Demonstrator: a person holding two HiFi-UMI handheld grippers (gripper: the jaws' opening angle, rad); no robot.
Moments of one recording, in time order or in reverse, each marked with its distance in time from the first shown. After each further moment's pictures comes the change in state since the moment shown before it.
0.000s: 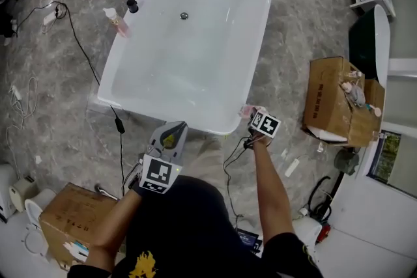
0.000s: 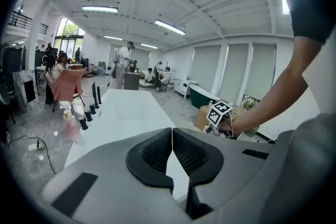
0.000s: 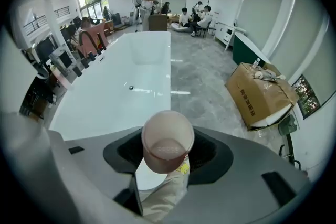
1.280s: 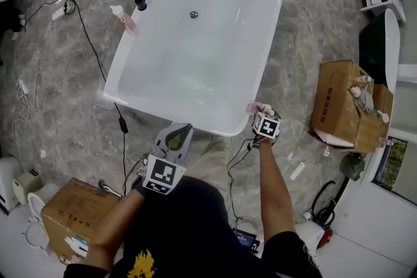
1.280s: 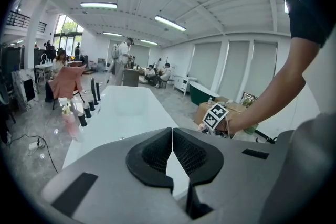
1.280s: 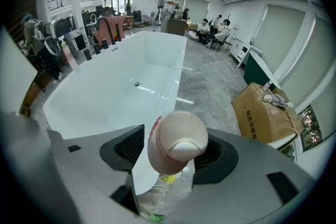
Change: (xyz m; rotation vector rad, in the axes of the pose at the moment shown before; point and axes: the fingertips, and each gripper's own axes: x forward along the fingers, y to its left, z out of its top) left arm 0.008 -0.002 -0.011 -0.005 0.043 -0.005; right arm 0.033 0.010 0.008 -0.227 -0.068 0.006
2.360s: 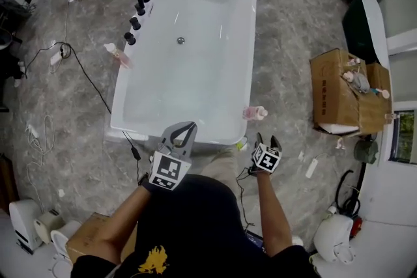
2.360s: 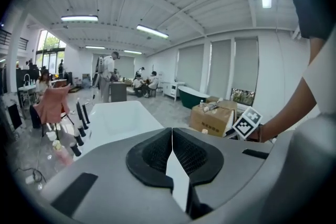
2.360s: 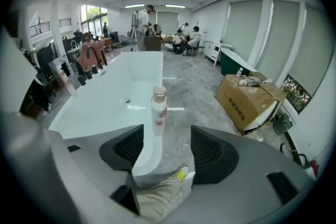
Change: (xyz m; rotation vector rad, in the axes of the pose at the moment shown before) left arm 0.003 0.003 0.055 0.170 -0.075 -0.085; right arm -0.120 -0.003 -0.070 0.256 -0.139 -0.092
